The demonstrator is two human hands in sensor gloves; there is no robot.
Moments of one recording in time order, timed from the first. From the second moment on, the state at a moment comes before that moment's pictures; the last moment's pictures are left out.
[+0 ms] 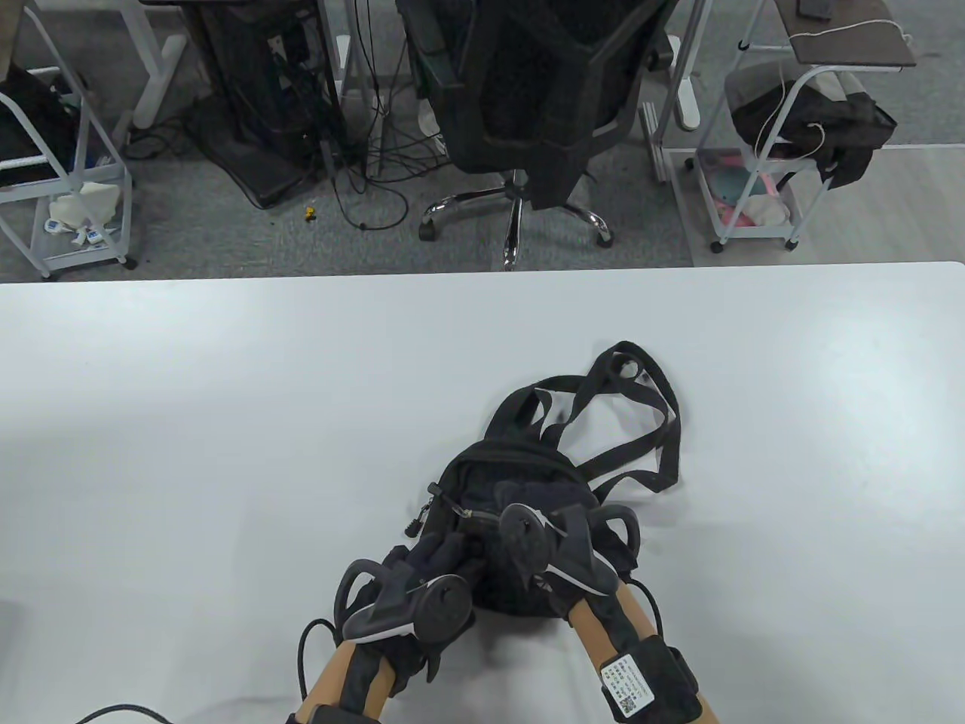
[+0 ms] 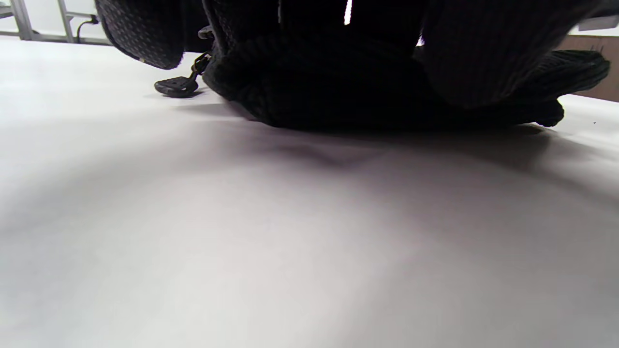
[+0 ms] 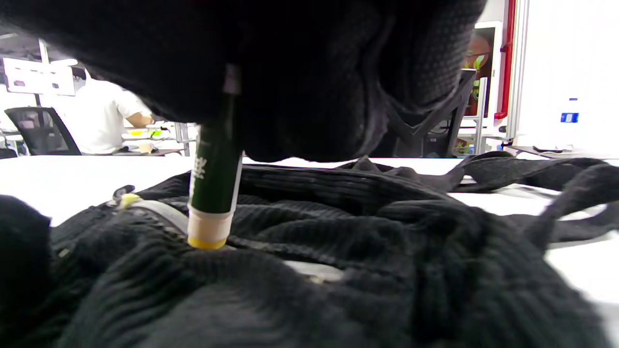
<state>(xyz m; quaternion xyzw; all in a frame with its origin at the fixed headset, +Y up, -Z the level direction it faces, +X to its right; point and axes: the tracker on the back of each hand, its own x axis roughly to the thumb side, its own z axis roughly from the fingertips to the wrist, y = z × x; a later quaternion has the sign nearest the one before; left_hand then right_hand) -0.110 -0.756 -0.184 -0.11 -0.29 0.04 0.95 0.062 -0.703 -0.234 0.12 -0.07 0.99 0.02</state>
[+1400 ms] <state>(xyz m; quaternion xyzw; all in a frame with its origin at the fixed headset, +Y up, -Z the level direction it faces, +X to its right) -0.113 -0.759 -0.184 -0.12 -0.30 0.07 0.95 0.045 -0.710 -0.231 0.12 -0.10 0.99 0.03</state>
